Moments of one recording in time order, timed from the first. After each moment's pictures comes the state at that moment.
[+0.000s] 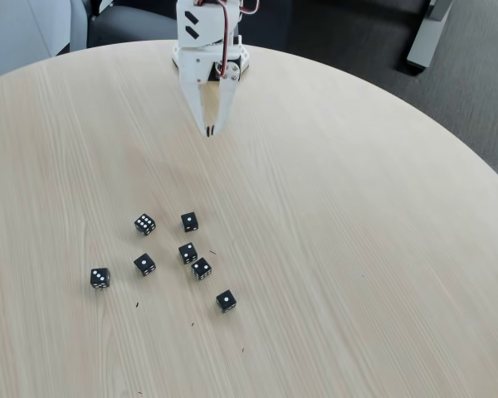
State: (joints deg) arm -1.5 179.5 170.6 67.4 13.4
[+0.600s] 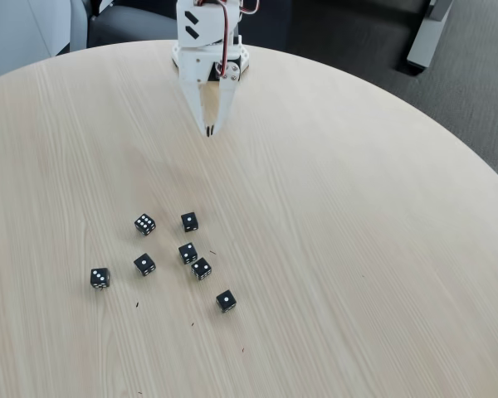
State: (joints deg) arm -1.5 179.5 170.6 67.4 13.4
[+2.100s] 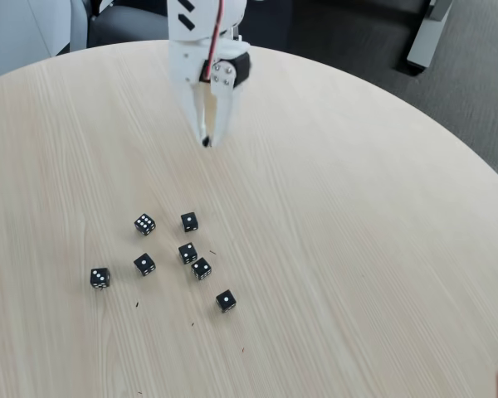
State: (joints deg) arm -1.1 120.8 115.0 67.8 36.5
